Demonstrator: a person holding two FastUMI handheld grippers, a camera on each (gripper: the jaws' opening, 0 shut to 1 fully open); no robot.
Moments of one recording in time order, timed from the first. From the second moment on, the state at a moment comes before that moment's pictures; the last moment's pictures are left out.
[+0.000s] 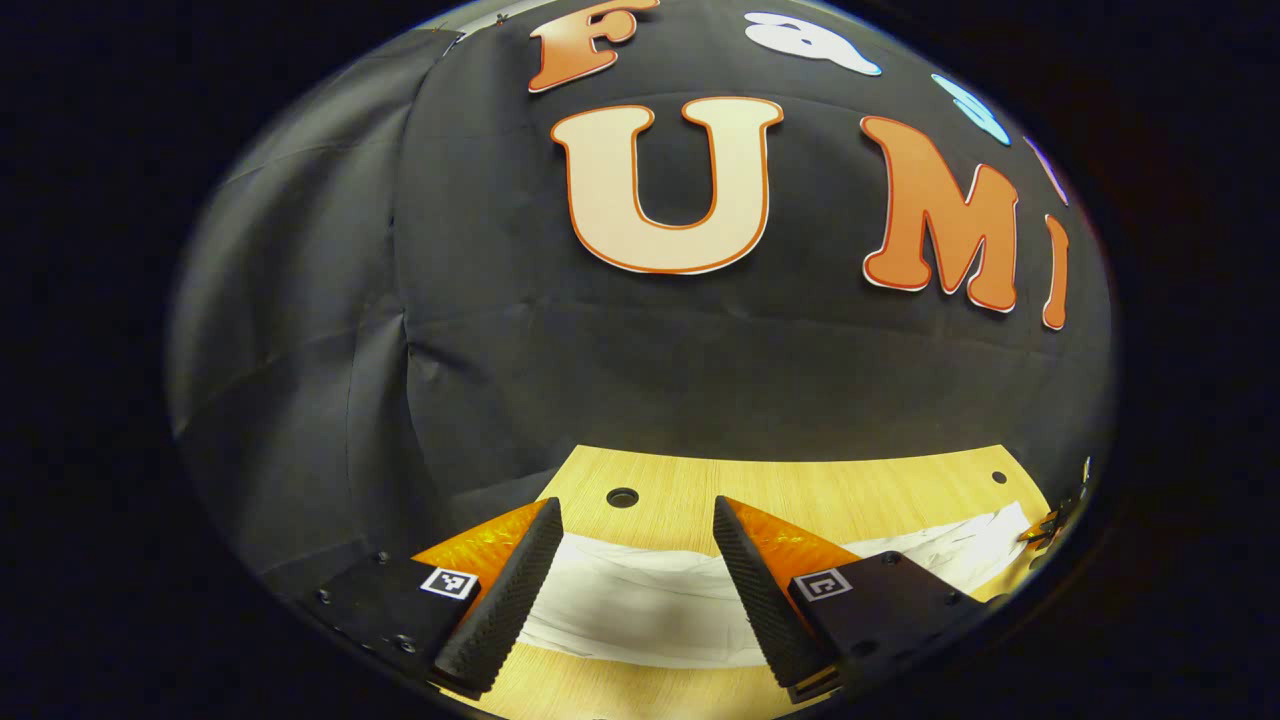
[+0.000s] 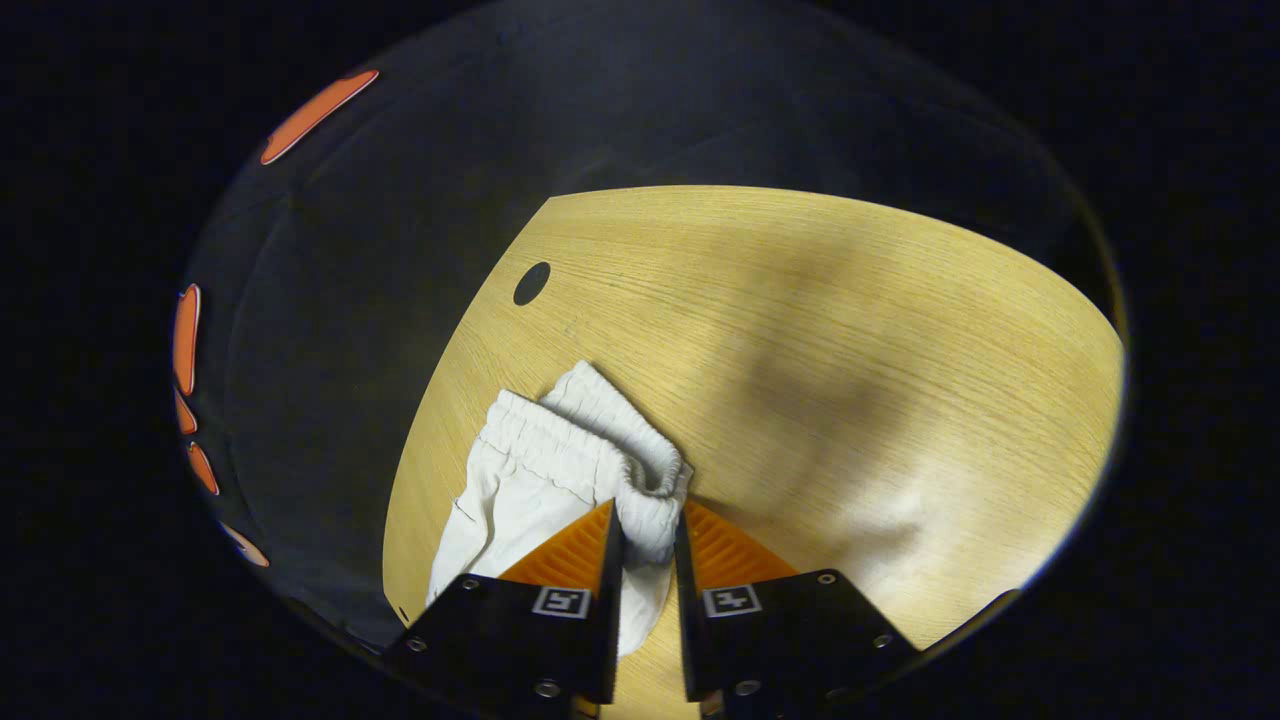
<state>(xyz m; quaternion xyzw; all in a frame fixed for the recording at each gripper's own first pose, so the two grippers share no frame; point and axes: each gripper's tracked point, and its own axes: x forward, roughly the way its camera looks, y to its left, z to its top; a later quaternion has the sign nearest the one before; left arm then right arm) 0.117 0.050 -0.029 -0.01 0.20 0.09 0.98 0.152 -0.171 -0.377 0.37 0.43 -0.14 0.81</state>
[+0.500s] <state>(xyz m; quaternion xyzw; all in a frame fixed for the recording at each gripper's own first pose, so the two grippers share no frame) 0.109 0.059 -0.036 -0.03 0.20 0.11 0.97 0.167 -0.144 -0.300 0.37 0.39 -0.09 0.84</state>
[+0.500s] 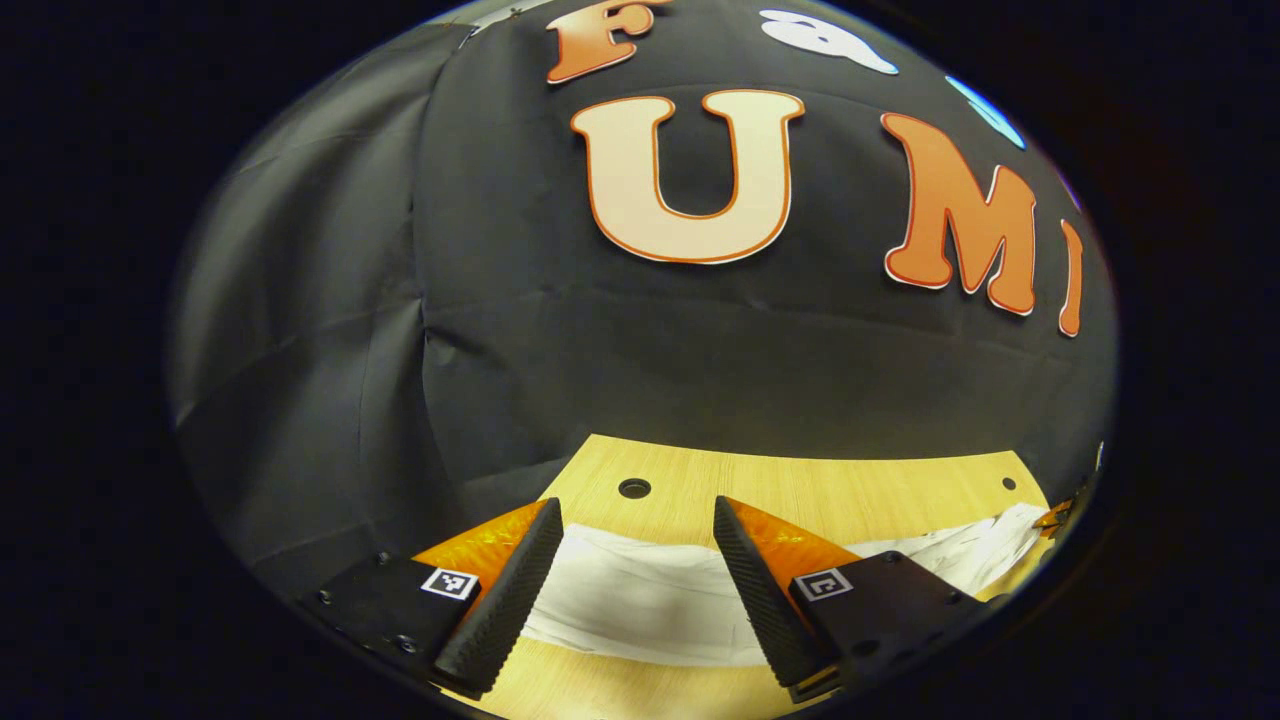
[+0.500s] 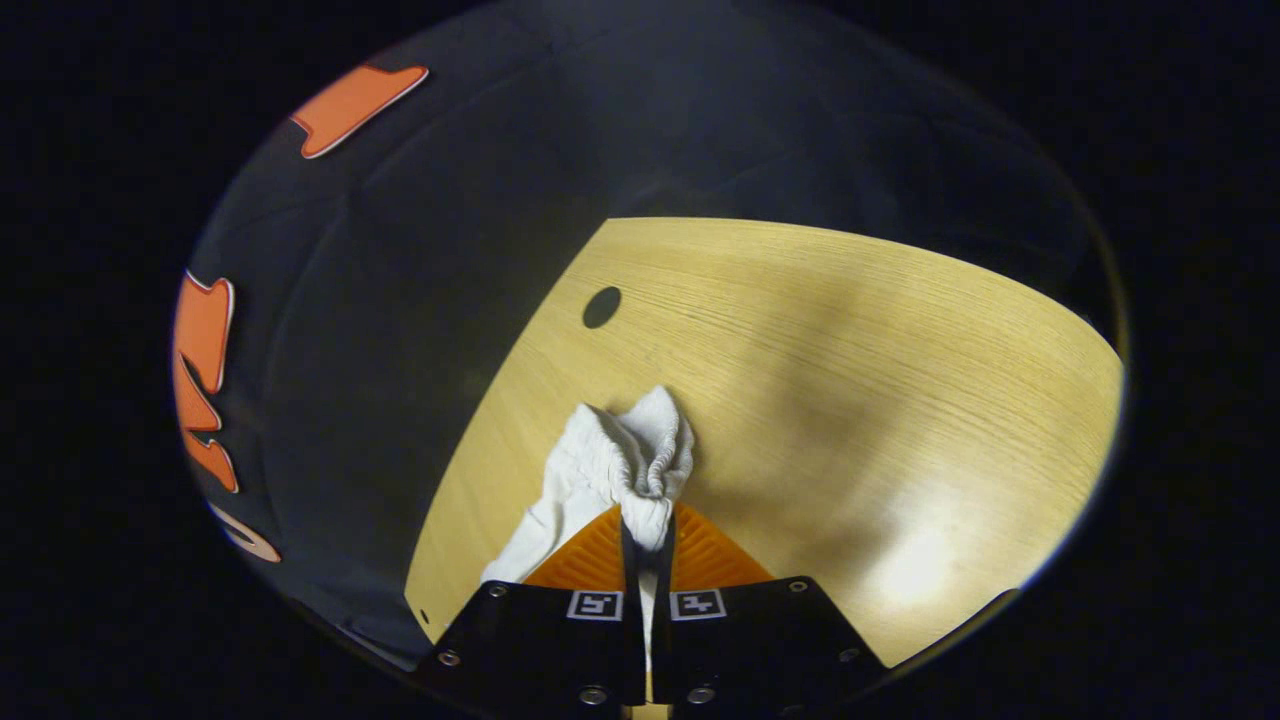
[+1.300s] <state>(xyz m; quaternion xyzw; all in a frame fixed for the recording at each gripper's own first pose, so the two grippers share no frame) 0.052 0.196 -0.041 -0.09 0.19 0.11 0.97 0.141 0.177 -0.162 0.27 0.35 0.12 0.89</state>
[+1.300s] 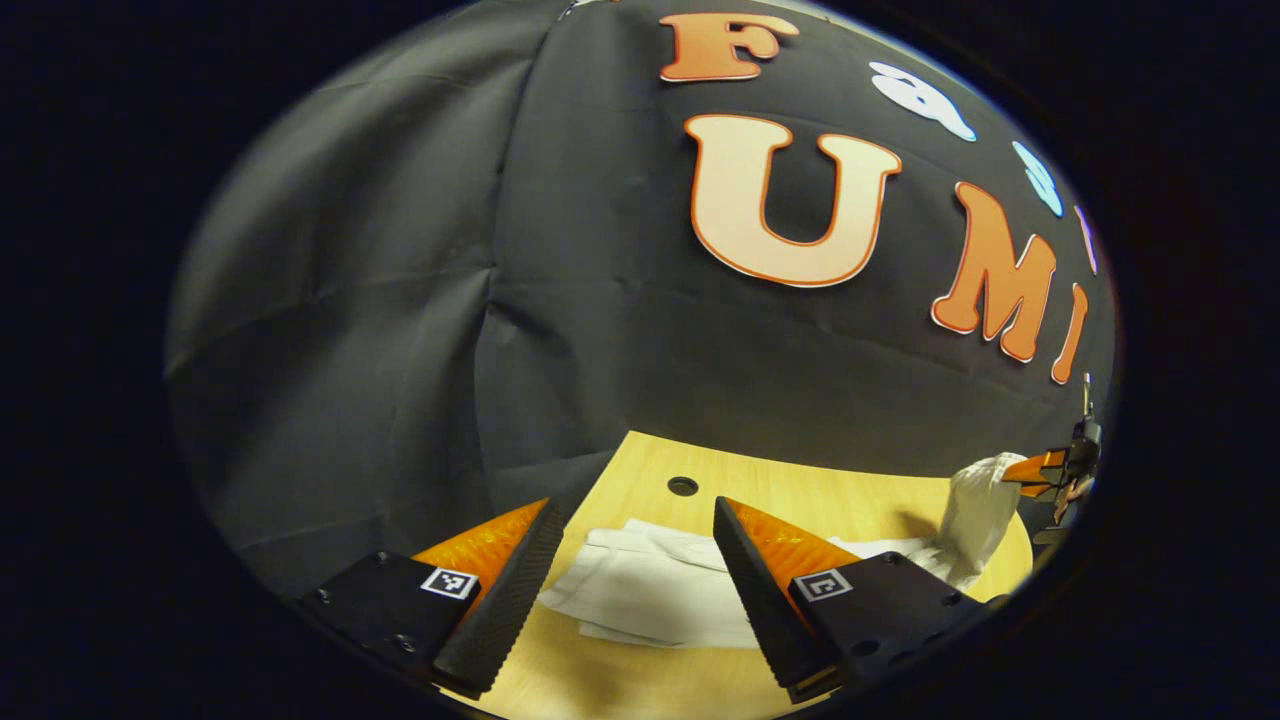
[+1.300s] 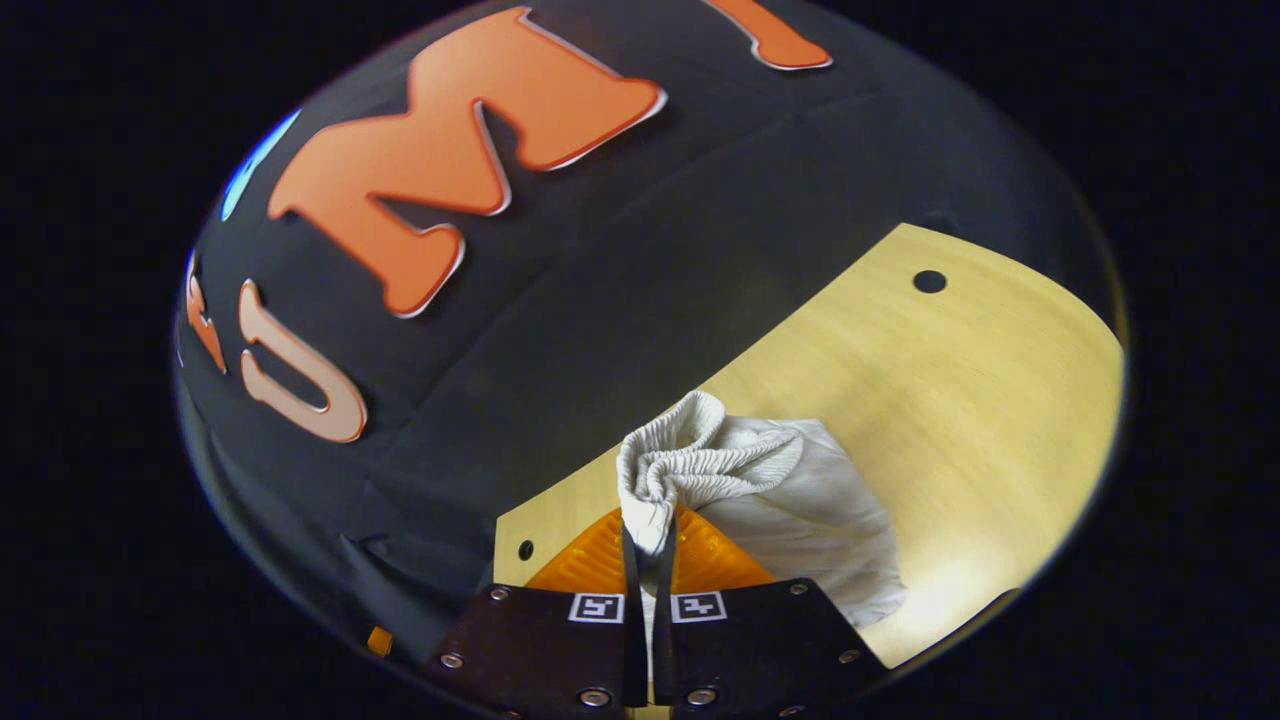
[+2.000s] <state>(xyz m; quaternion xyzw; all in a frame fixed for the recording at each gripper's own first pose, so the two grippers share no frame) -0.007 0.296 -0.058 -0.09 0.21 0.17 0.96 0.249 0.326 -0.069 0.07 0.43 0.21 0.88</state>
